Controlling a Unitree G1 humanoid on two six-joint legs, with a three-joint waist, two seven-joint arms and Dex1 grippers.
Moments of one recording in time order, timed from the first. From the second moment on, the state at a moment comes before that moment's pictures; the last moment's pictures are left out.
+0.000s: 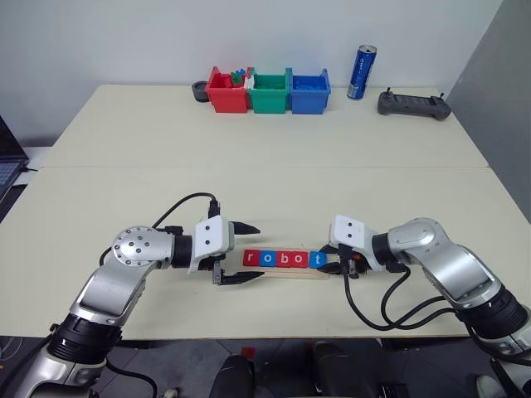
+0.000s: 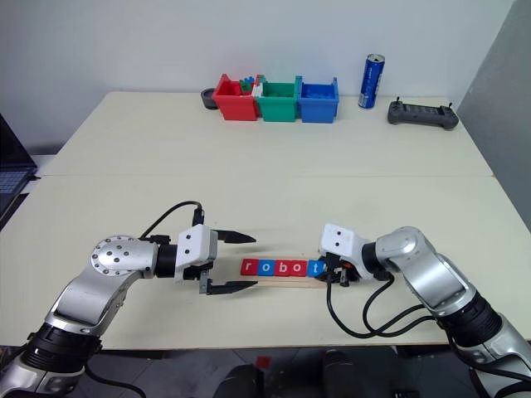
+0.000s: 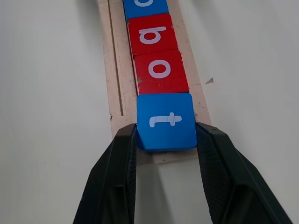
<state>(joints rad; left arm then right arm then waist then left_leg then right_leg) -0.29 0.76 -0.14 -0.22 -0.26 0.19 -1.15 -0.50 -0.72 0.42 -0.33 0.14 0.75 1.04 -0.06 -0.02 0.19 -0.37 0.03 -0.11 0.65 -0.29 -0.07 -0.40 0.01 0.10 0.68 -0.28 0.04</state>
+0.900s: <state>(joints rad) -0.29 0.76 -0.14 -0.21 -0.26 0.18 -1.15 -0.54 -0.65 0.38 -0.32 0.18 0.82 1.00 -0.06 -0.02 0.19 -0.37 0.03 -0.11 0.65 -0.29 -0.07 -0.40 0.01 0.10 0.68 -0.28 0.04</state>
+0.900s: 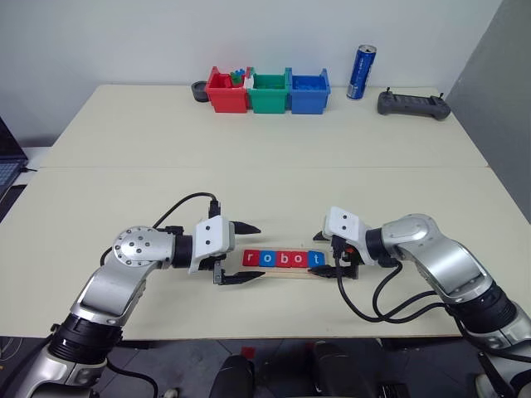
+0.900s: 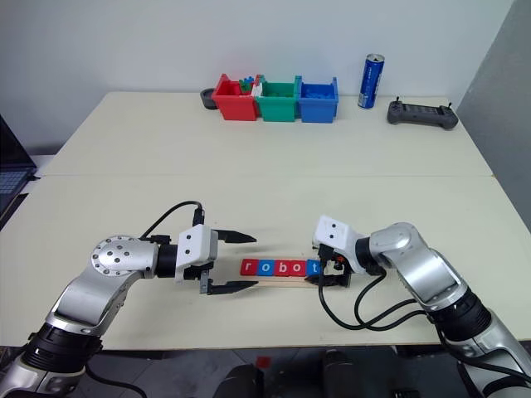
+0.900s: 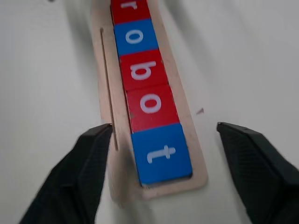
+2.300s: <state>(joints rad) -0.21 0.85 -0.02 -0.25 -0.30 0.23 -1.14 -0.45 -0.83 0.16 -0.58 0.39 0.86 1.04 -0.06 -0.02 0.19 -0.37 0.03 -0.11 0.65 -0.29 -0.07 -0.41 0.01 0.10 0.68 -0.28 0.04</state>
